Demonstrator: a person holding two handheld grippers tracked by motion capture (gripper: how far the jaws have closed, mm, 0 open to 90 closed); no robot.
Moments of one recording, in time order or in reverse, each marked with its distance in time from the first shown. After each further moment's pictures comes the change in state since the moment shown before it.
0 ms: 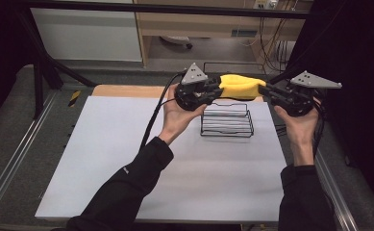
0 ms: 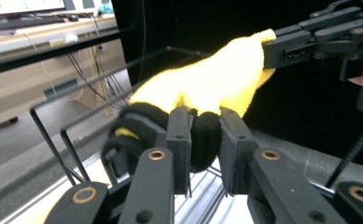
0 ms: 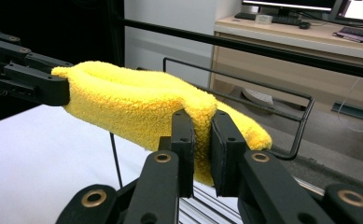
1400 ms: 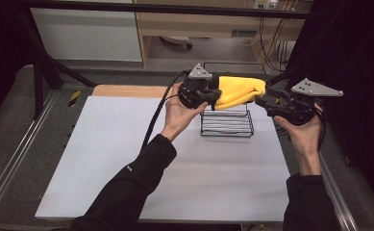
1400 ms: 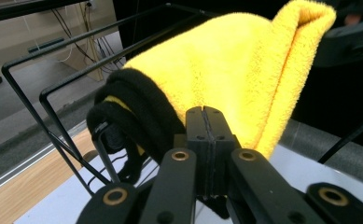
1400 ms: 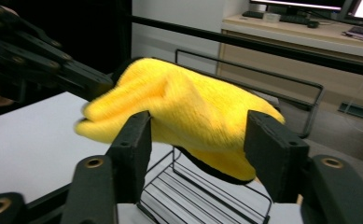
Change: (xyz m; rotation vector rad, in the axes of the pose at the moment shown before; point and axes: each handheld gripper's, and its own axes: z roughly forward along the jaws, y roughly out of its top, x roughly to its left) left arm 0.006 0.002 0.015 0.146 -0.014 -0.040; right arm 0.009 -0.008 -0.012 0.006 0.024 -0.014
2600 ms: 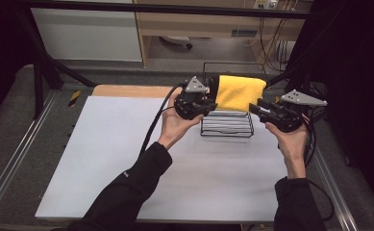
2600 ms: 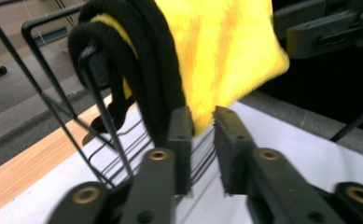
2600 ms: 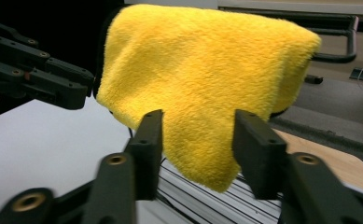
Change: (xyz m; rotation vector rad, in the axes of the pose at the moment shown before) left arm 0.000 -0.036 -0.003 0.038 0.011 0.007; right arm 0.005 -0.036 0.019 0.051 -0.011 0.110
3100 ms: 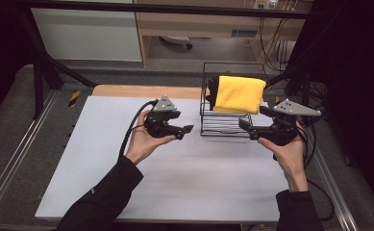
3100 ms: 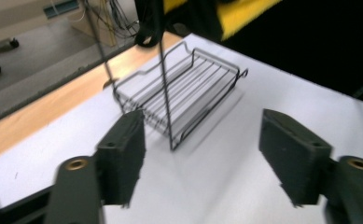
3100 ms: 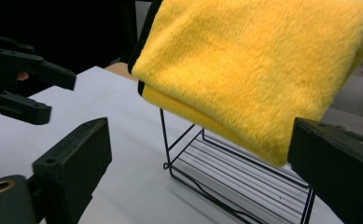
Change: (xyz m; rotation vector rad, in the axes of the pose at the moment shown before) left arm 0.015 -0.072 -0.060 0.061 0.045 -0.031; right arm 0.035 -0.009 -0.009 0.032 0.020 -0.013
